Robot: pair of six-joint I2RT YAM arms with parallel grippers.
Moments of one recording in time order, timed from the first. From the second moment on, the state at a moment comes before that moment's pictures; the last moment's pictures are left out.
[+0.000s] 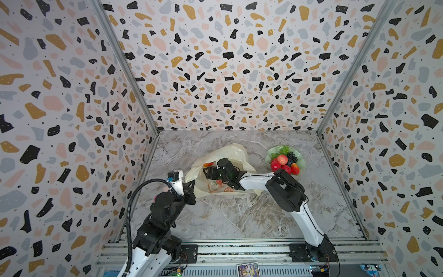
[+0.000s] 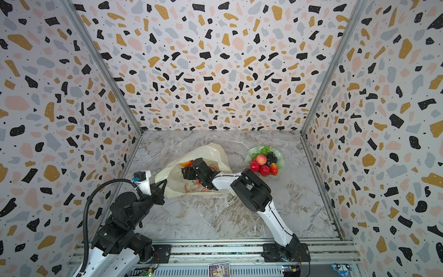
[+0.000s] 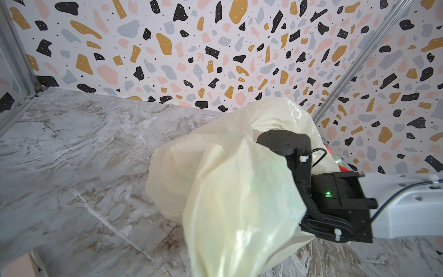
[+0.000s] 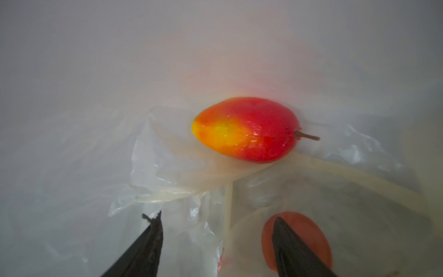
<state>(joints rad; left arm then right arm) -0.39 0.35 0.47 -0.35 -0.03 -0.34 0.90 2.31 1.52 0.31 -0.03 0.73</state>
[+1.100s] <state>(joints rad) -0.40 0.48 0.47 -0.31 0.33 -0.30 0.80 2.50 1.59 0.77 -0.15 1.02</state>
